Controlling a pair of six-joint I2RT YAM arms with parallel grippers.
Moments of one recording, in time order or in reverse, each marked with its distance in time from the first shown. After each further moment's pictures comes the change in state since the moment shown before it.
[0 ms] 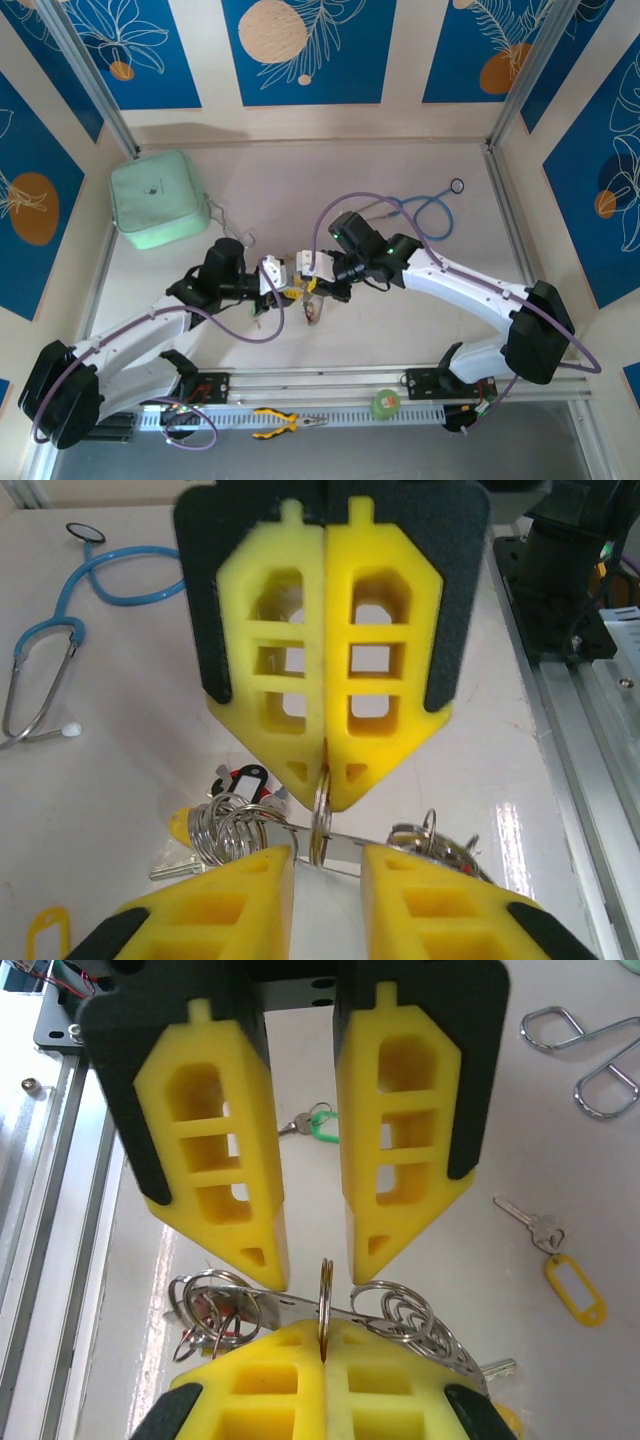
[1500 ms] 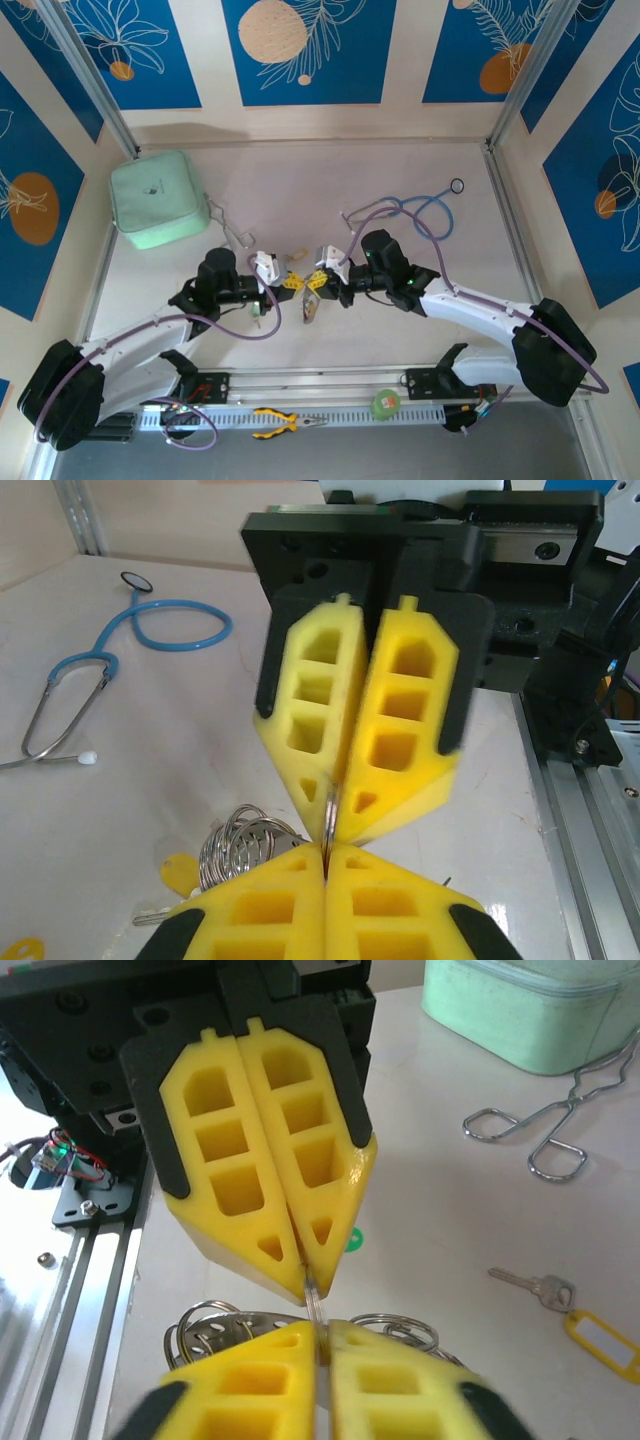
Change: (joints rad) left arm 0.000 -0.009 -0.143 0.377 -0.002 -0.290; right arm -0.098 -0.147 -0.433 0.716 -0.186 0.383
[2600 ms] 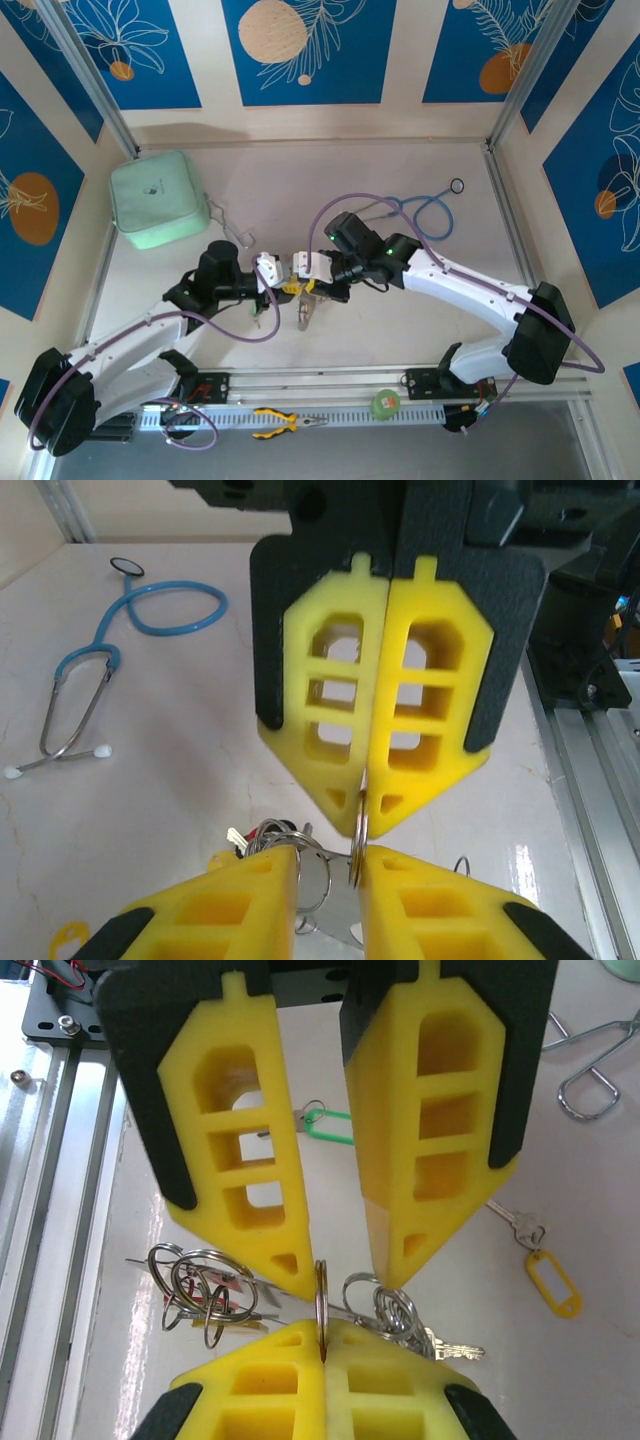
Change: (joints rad) left arm 0.000 -0.037 0.105 -0.264 -0.013 0.181; right arm 0.135 0.145 0.481 -0.762 0.253 -0.379
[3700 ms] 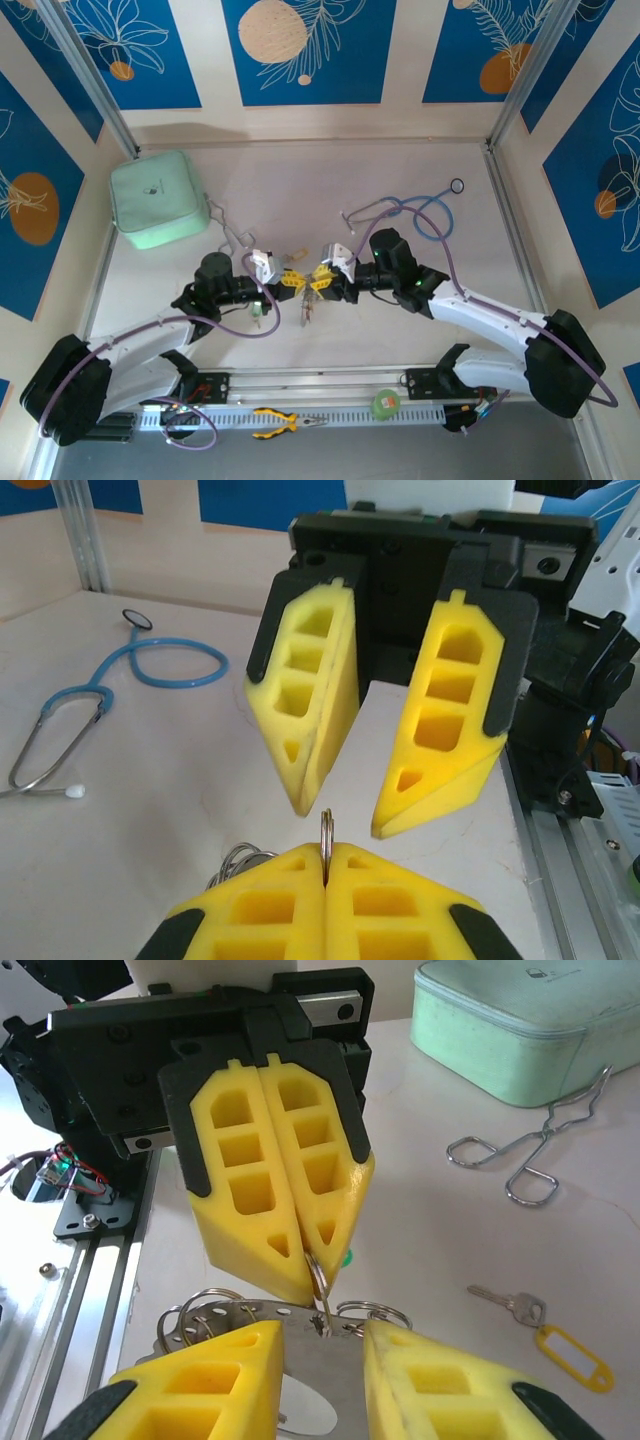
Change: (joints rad) left arm 0.001 0.068 -0.161 0.489 0.040 -0.316; right arm -0.156 -0.211 -0.486 0.744 -0.267 0.365
